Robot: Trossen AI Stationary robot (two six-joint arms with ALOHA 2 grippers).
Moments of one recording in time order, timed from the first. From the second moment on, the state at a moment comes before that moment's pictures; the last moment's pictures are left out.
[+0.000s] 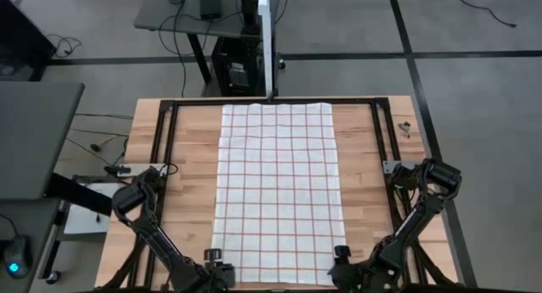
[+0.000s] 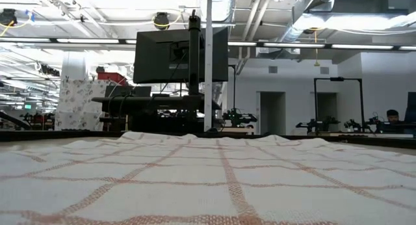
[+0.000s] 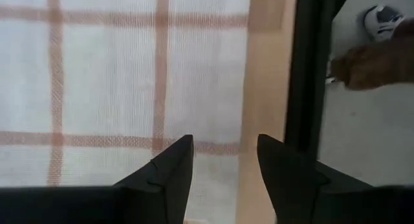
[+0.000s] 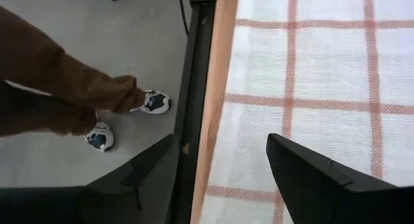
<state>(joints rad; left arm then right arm) -0.94 2.10 1.50 -0.78 -0.21 -0.96 1.01 1.85 1.10 -0.22 0.38 0.85</state>
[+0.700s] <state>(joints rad) -0.95 2.09 1.49 -0.77 -0.22 -0.94 1.03 1.95 1.11 -0.28 0.35 0.99</state>
